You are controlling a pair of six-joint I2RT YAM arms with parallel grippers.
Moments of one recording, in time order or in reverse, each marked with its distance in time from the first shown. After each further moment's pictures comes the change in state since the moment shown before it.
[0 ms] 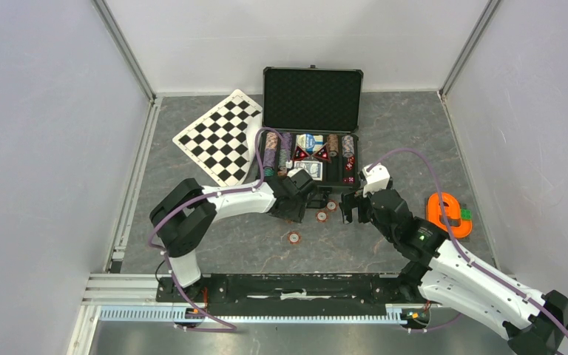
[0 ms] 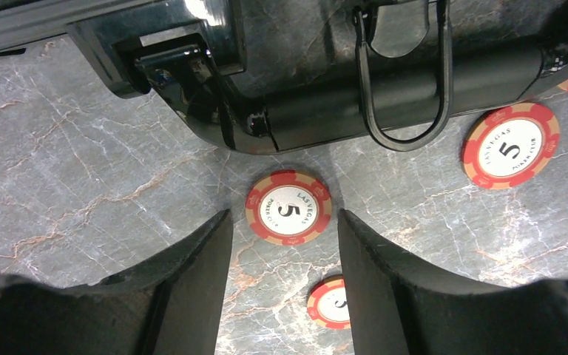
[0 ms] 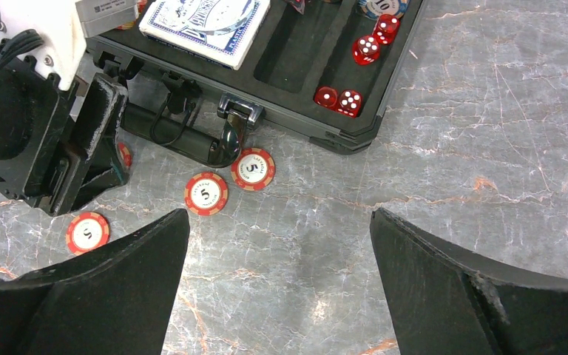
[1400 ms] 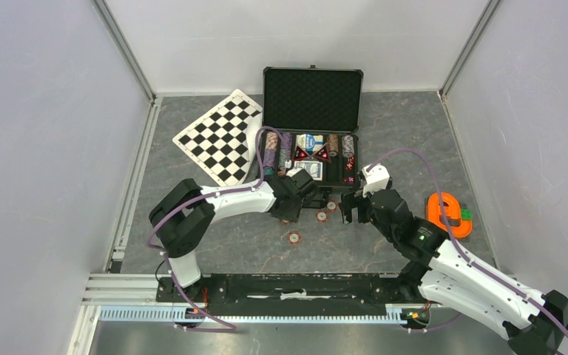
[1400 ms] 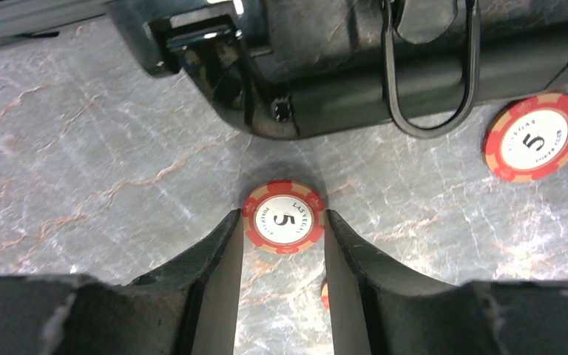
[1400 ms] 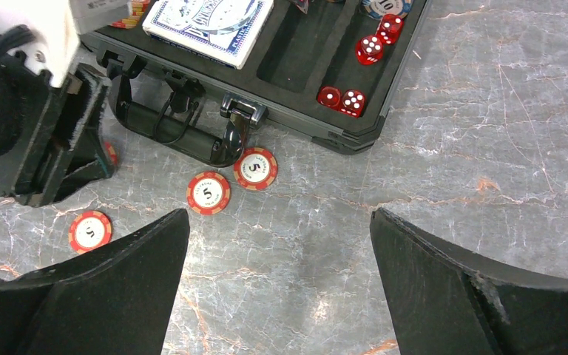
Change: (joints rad) left arm -0.002 0.008 0.016 -0.040 -0.029 0.000; right arm 0.000 0.001 0.000 0.001 -0.008 0.000
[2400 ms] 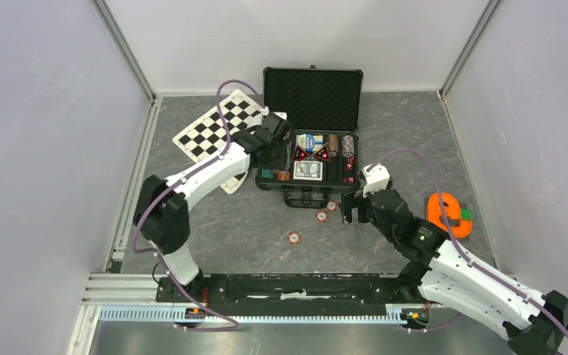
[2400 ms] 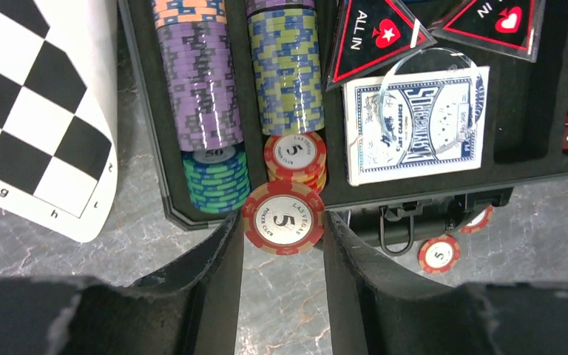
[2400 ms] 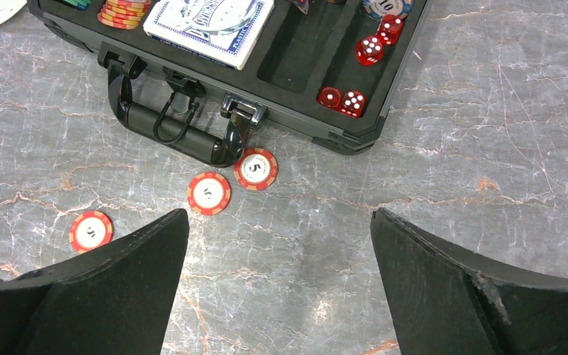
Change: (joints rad) left arm 0.274 -0.091 0.288 -0.103 0.045 0.163; right arm 0.000 -0.003 0.000 0.000 -0.001 0.000
